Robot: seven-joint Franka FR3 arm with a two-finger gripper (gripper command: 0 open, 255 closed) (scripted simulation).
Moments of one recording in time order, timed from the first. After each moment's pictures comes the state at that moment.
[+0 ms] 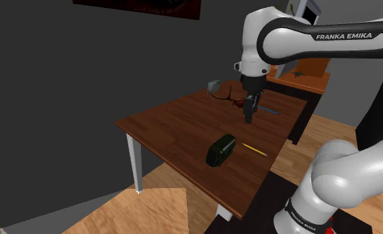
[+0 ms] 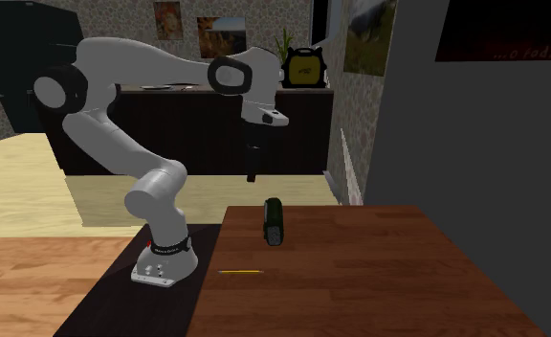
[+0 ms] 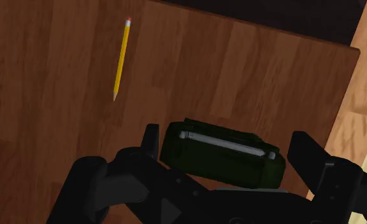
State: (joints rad) arm -0.02 -0.74 0.04 -2.44 -0.07 1.54 -0.17
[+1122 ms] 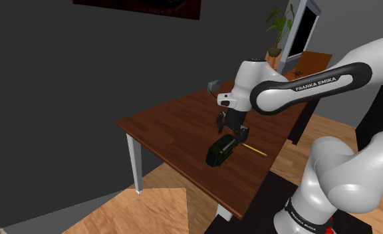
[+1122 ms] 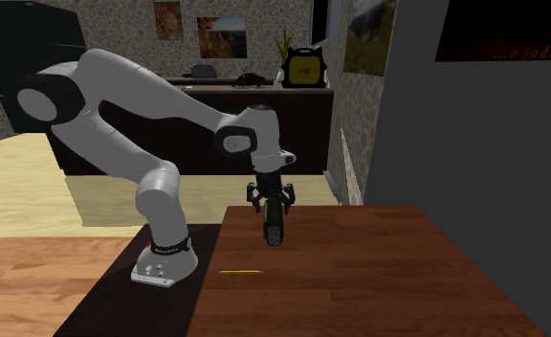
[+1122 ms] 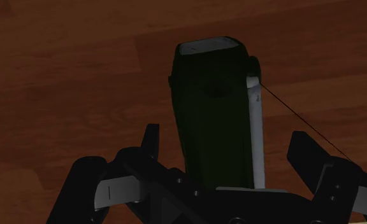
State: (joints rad) arm 0.30 -0.68 -0.33 -2.78 -0.23 2.20 -1.20
